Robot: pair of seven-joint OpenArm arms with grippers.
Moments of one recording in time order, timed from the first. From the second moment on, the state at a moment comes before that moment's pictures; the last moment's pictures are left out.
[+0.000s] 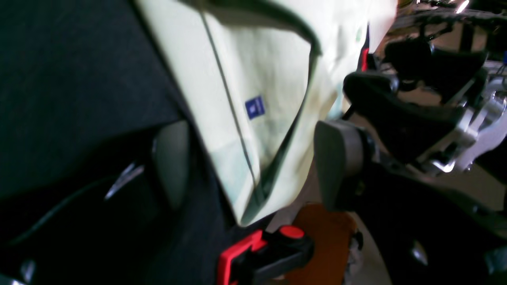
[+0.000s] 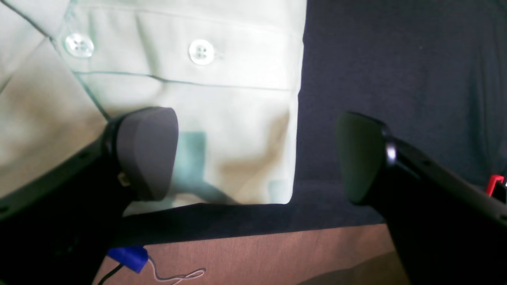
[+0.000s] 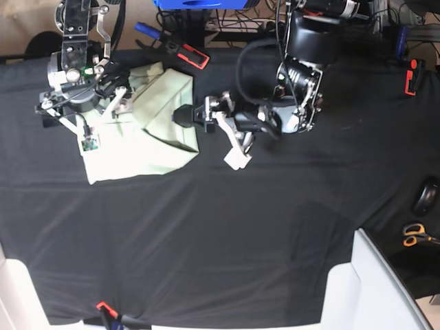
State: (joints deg) left arm -4.3 -1.4 4.4 53.4 -48.6 -32.5 56.7; right arm -19.9 -3.7 5.6 102.4 -19.7 9.7 -51.6
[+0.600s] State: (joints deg) left arm -15.9 2.5 19.0 41.2 -46.7 -32.0 56.4; right arm -20.3 -3.8 5.7 102.4 -19.7 9.7 -51.3
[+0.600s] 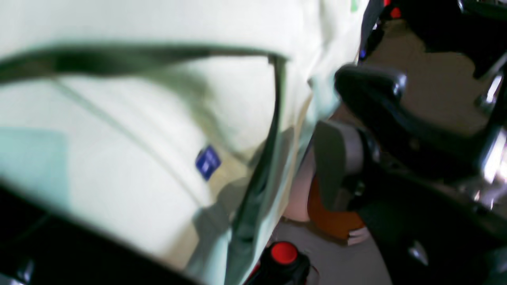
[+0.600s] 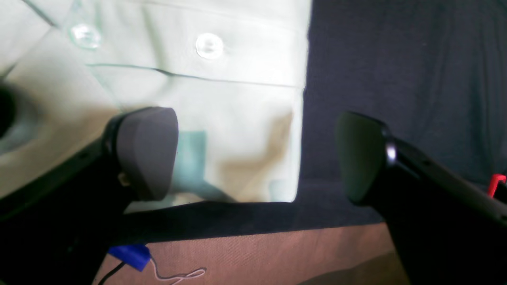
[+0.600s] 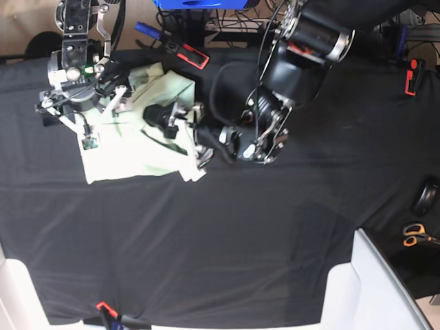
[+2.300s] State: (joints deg) left arm -27.4 -1.1 35.1 42.2 -44.6 -26.0 62.4; right arm -19.2 -3.7 7.8 102.4 -19.8 9.7 -51.2
